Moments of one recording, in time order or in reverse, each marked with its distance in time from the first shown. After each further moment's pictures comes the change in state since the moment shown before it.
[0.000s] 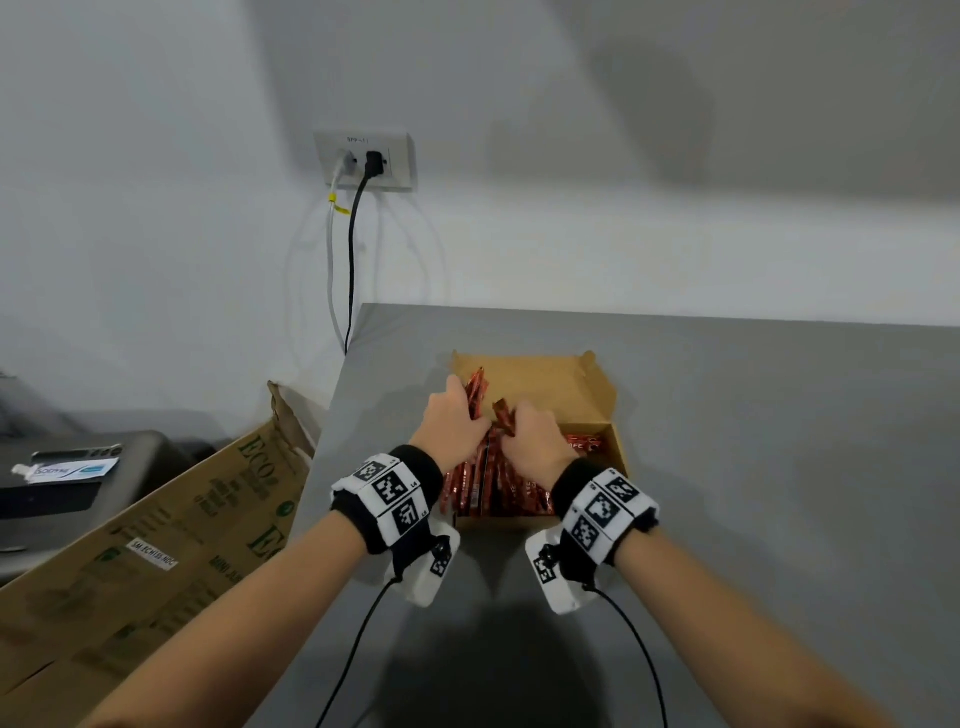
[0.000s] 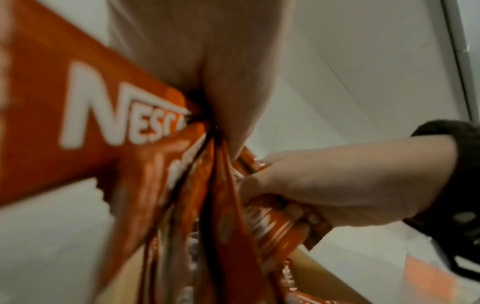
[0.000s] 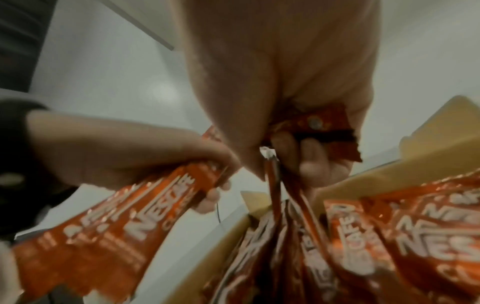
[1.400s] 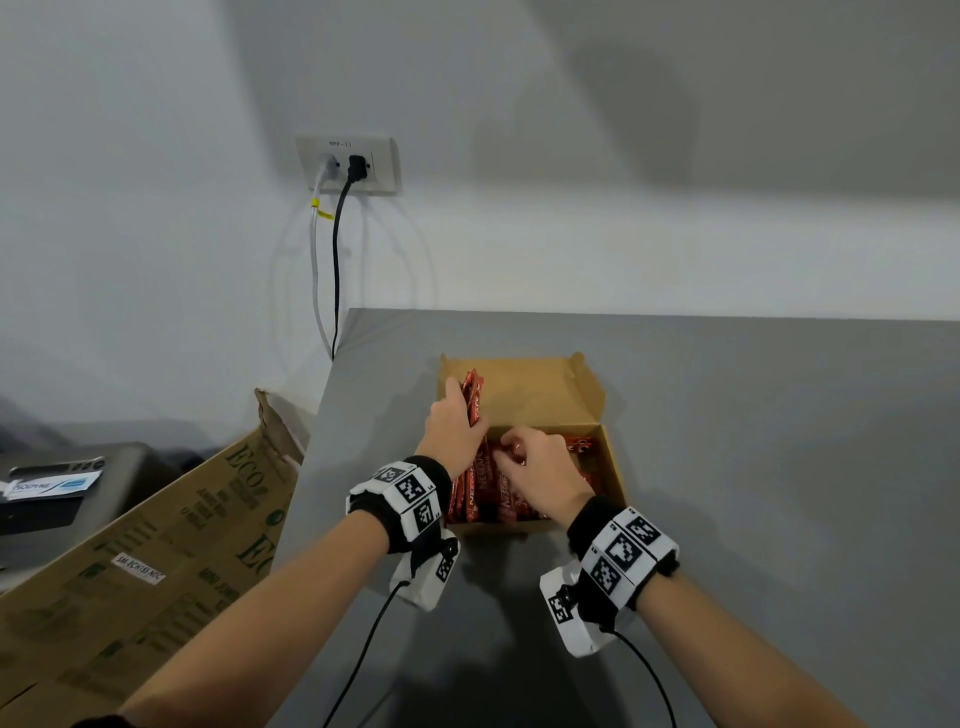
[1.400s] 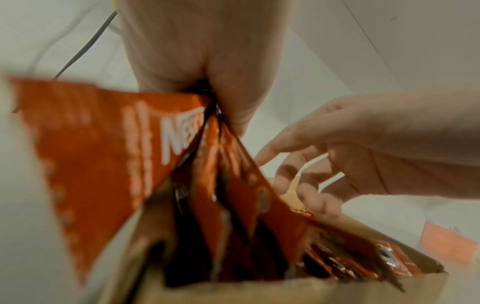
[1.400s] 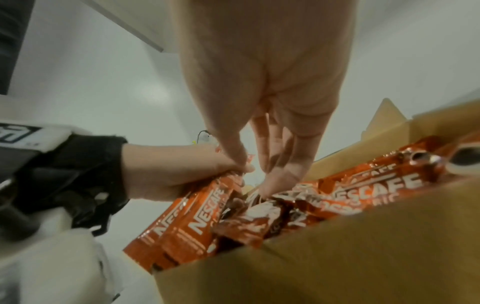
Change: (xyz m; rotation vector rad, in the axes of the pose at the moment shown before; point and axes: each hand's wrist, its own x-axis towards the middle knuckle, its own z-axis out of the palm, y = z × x) left_hand 0.018 -0.018 0.032 -0.045 0.082 0.077; right_hand -0.021 0.027 0.002 0.073 0.079 -0.146
